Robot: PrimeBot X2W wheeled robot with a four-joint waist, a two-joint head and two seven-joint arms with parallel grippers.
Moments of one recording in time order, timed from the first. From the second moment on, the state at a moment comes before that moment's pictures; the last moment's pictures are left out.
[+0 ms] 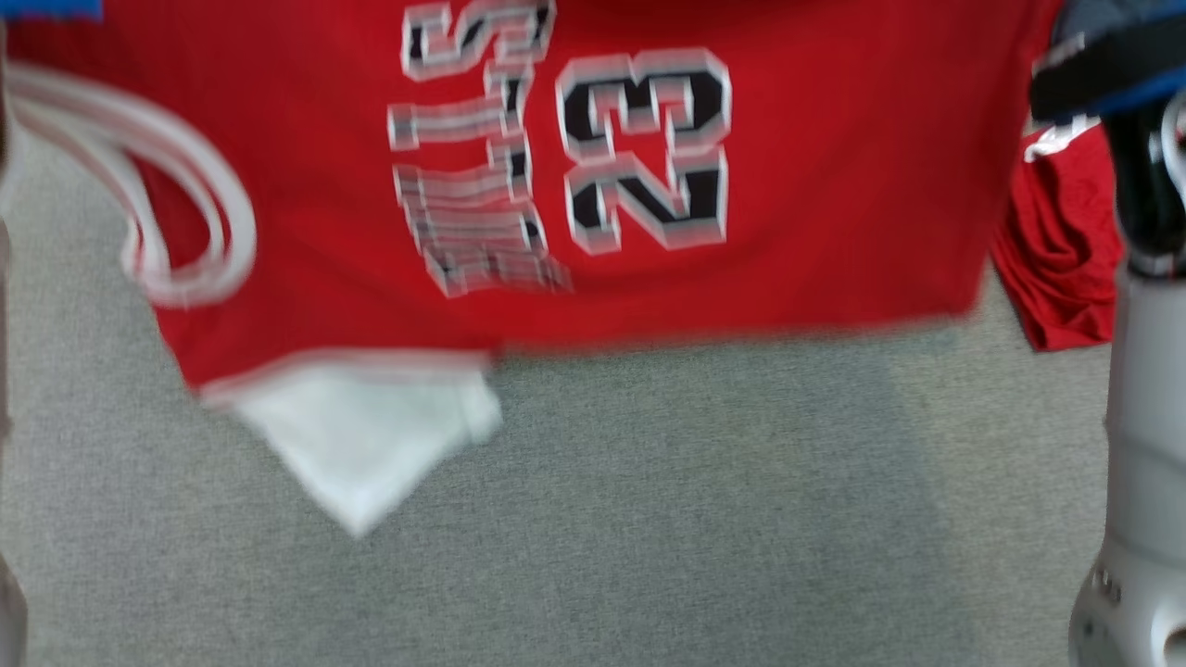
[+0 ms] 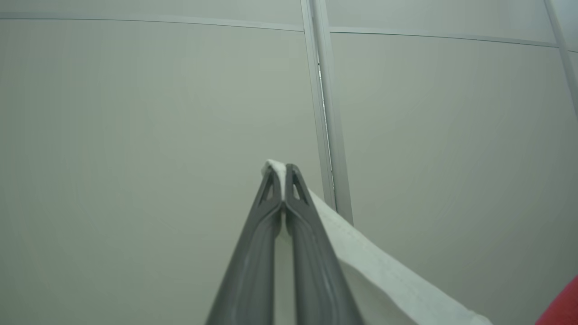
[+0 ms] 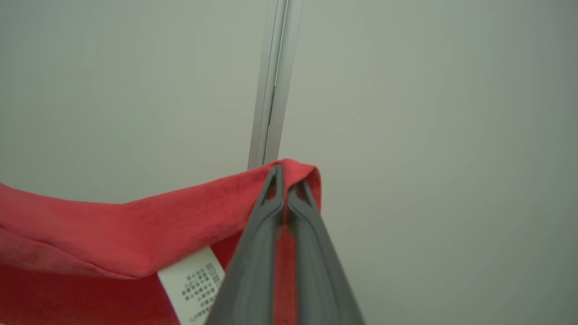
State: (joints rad) left arm -0.99 0.44 -0.22 -0.12 -0.47 0.05 0.09; right arm -0.86 -0.12 -0.04 0.02 0.06 0.13 0.18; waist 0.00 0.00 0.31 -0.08
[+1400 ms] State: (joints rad) left arm -0.59 0.22 -0.15 0.20 -0.58 -0.02 -0.26; right arm -0.96 -0.05 -0.11 0.82 -0.13 0.13 -0.25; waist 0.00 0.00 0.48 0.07
